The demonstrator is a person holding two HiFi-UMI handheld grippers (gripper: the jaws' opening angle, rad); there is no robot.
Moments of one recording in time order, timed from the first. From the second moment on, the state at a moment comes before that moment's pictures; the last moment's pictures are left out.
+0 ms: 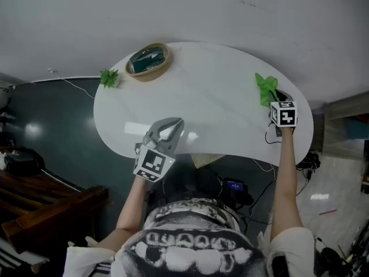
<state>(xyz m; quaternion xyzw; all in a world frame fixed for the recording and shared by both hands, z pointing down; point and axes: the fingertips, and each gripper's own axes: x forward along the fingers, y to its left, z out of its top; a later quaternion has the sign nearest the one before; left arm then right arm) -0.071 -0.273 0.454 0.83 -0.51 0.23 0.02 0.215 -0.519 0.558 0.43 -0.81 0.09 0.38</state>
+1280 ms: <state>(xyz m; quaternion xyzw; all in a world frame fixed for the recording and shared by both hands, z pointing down) -0.365 -0.067 0.465 0.74 -0.63 0.24 0.07 -0.377 -0.212 0.606 0.08 -0.92 0.04 0.37</state>
